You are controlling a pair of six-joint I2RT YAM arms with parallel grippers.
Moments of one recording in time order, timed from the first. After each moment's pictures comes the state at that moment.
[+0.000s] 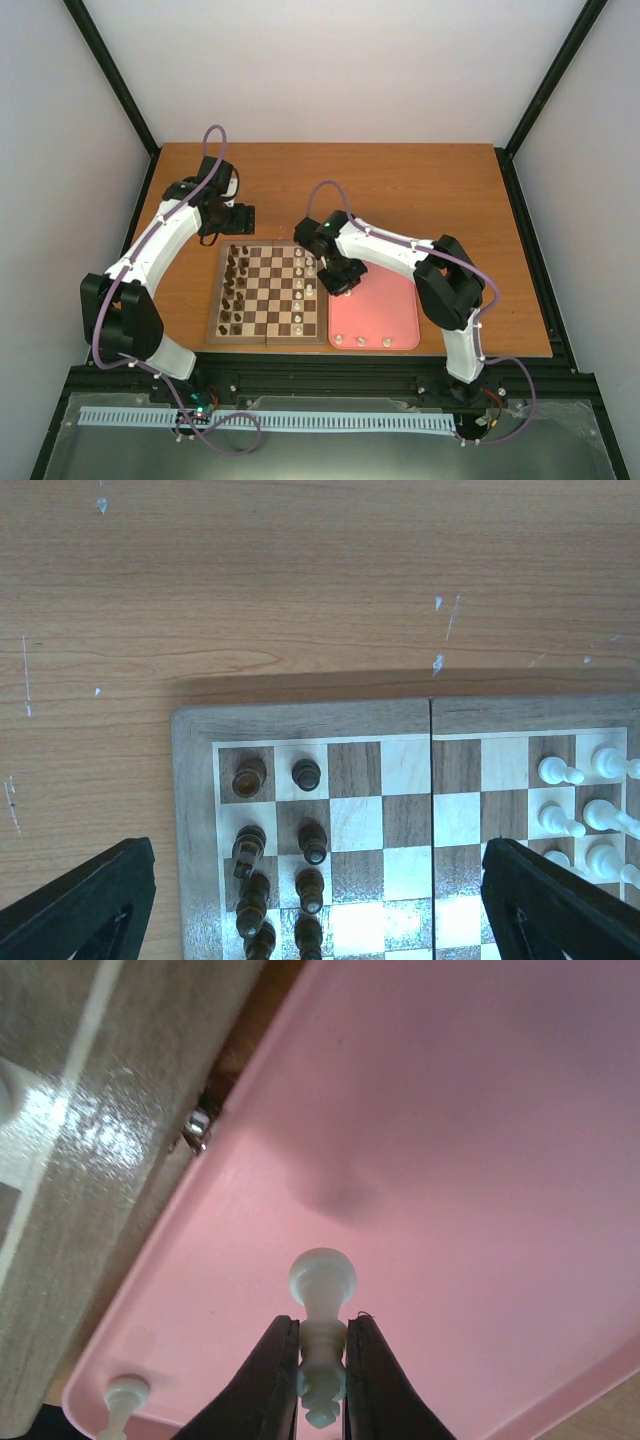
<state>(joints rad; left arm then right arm) -0.22 1.52 1.32 -0.95 -0.02 -0.25 0.89 1.99 1.58 -1.26 0.08 0.32</state>
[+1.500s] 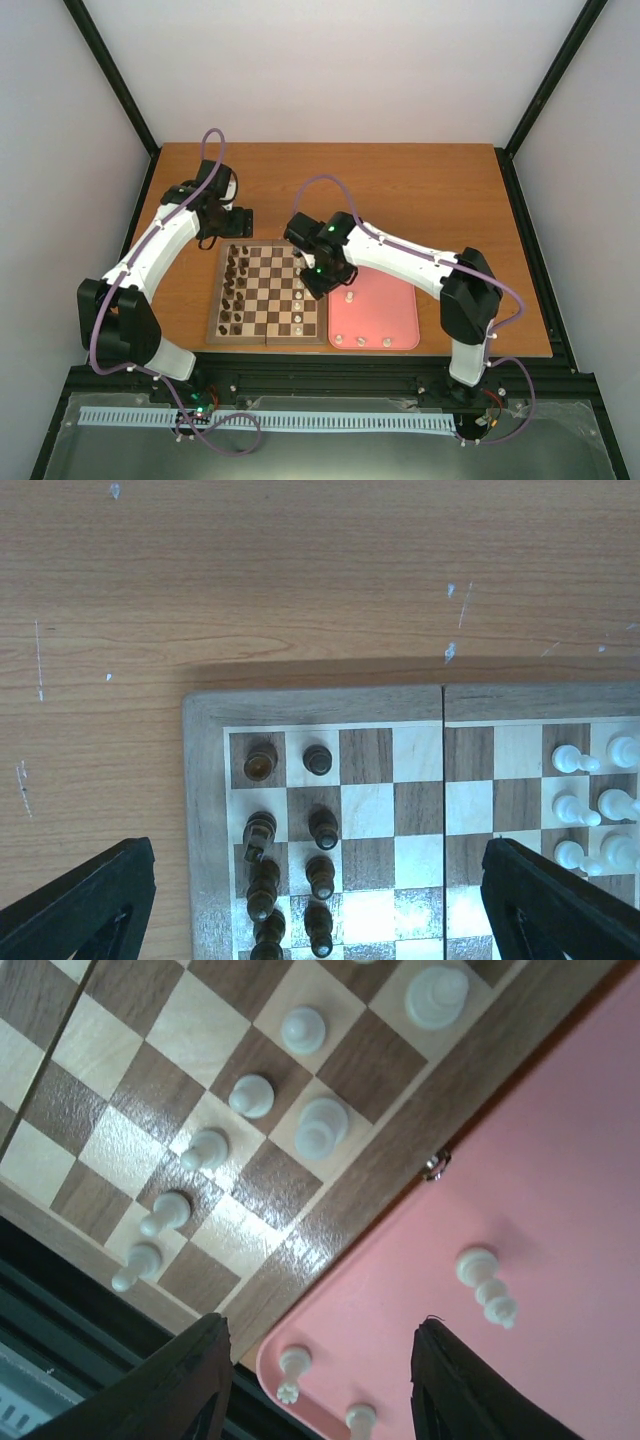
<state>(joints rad) -0.22 1.49 1.29 -0.95 -0.03 -0.25 0.97 1.84 1.57 -1.16 -0.06 0.32</state>
